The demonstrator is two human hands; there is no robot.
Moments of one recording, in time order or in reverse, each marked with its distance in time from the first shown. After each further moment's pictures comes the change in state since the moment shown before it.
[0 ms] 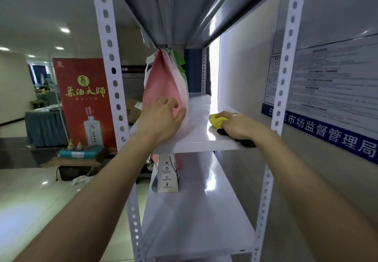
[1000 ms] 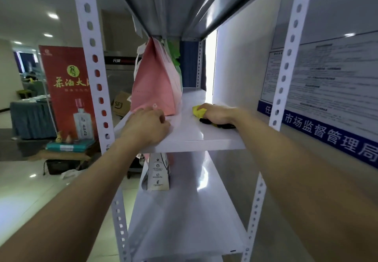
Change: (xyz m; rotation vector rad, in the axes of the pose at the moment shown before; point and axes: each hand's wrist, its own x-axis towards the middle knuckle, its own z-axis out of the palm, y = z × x) left_hand -0.002 -0.020 0.019 0.020 -0.349 -0.160; right_hand 0.096 -0.010 0.012 -0.043 -0.274 -0.124
